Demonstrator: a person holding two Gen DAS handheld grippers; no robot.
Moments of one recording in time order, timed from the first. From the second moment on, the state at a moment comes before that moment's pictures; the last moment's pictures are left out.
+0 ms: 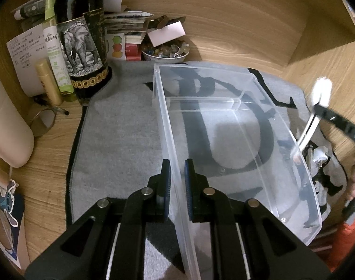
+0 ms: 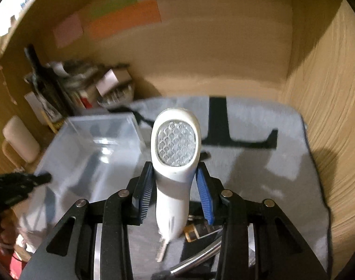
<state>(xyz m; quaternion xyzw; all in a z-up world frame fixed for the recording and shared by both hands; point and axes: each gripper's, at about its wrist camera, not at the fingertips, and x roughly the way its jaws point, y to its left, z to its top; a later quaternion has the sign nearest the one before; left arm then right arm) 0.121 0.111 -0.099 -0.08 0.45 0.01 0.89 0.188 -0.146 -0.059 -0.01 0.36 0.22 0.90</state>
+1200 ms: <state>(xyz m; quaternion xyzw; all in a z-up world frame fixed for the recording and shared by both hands) 0.119 0.110 -0.099 -0.07 0.44 0.00 0.90 0.186 -0.029 -0.086 -0.09 0.40 0.35 0.84</state>
